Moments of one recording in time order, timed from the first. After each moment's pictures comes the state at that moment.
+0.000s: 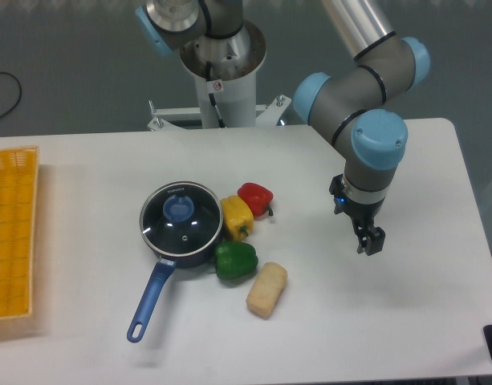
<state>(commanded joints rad) 2.68 -2.00 -1.59 -1.05 1.56 1.81</state>
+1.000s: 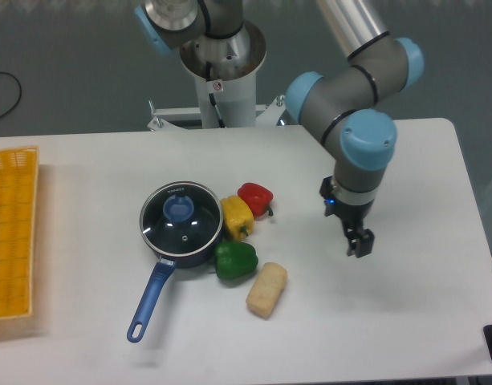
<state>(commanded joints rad) 2.59 -1.98 -1.61 -1.06 1.54 1.75</state>
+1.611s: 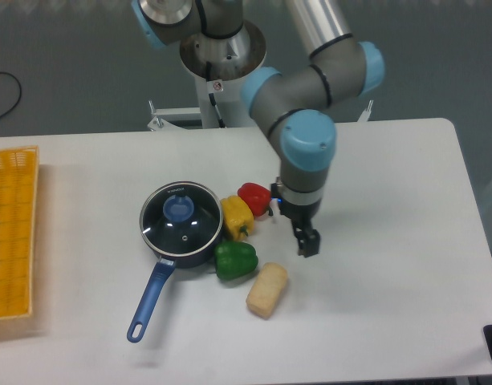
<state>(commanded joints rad) 2.45 -1.88 -1.70 -1.08 1.54 1.63</state>
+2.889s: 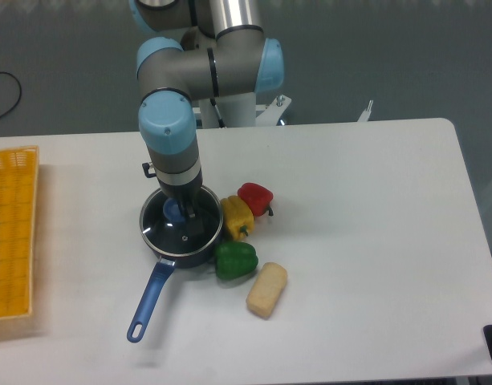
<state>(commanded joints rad) 2.22 -1.81 -1.75 -1.19 1.55 1.40</state>
